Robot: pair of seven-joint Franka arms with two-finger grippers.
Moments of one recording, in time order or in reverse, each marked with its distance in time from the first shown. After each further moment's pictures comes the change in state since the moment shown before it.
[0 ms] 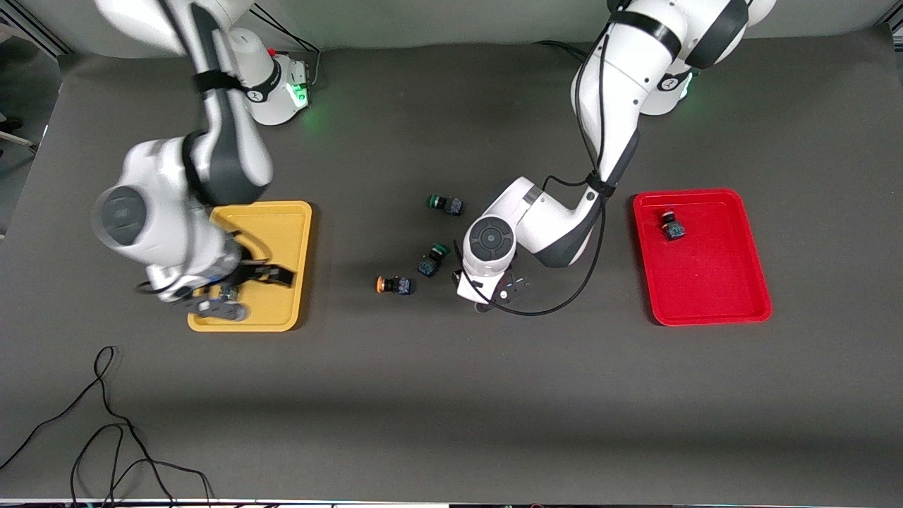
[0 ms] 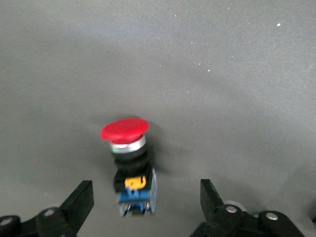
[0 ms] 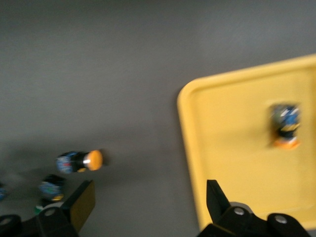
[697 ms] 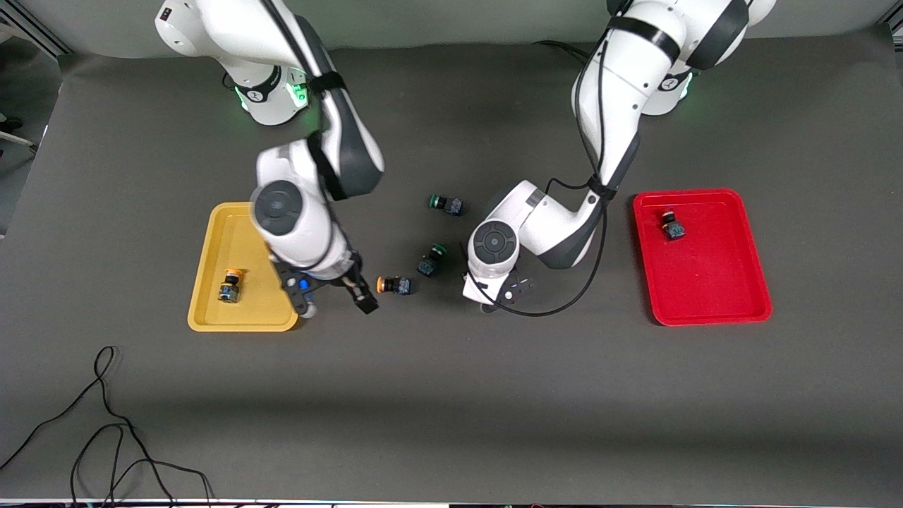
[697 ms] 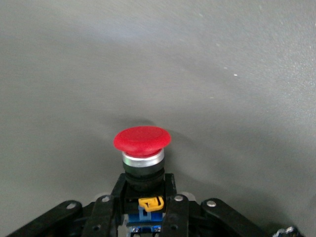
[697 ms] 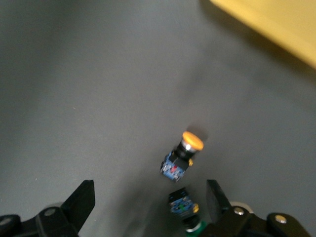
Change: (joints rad) left arm 0.012 -0.040 0.014 -0.007 0.006 -0.098 0.020; right arm 0.071 0.222 0.113 0.151 0.123 0.125 1.008
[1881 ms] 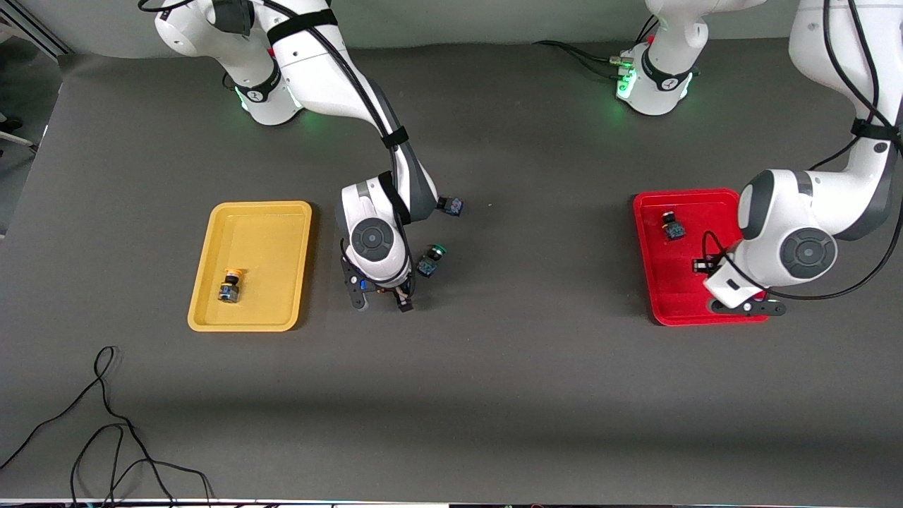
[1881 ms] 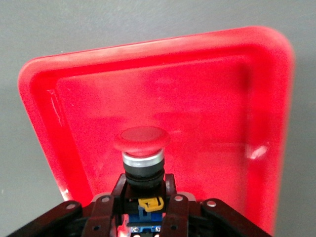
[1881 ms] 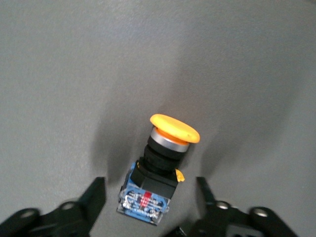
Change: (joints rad) left arm 0.697 -0.413 0.026 -0.590 0.235 0.102 1.065; right arm -0.004 0.243 0.118 0.011 0.057 0.126 0.161
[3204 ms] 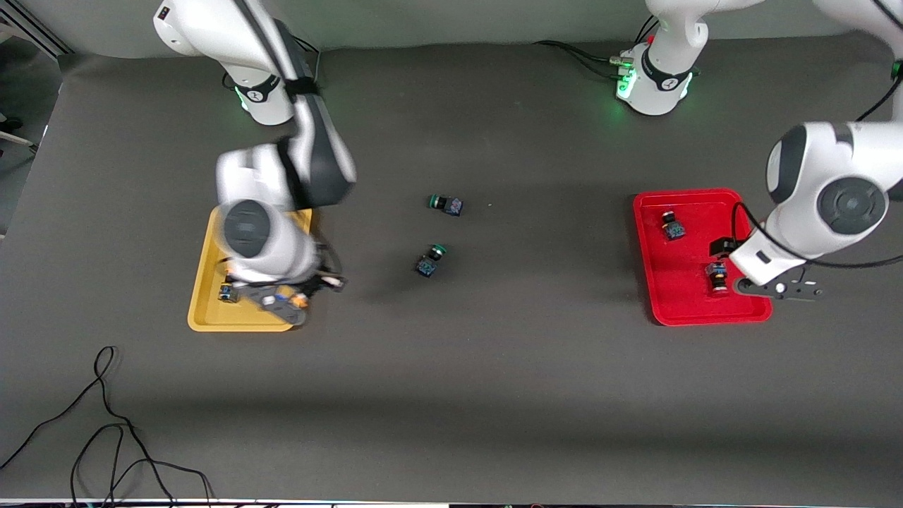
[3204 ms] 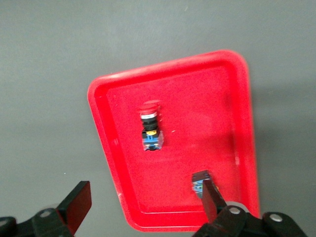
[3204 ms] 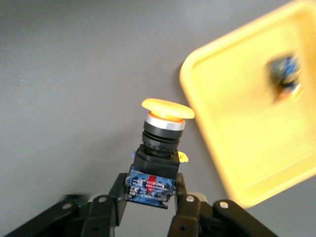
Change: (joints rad) left arm -0.014 -0.247 -0.046 0.029 -0.001 -0.155 0.034; right arm -0.056 -0.338 -0.267 -0.004 -0.194 -0.410 -1.020
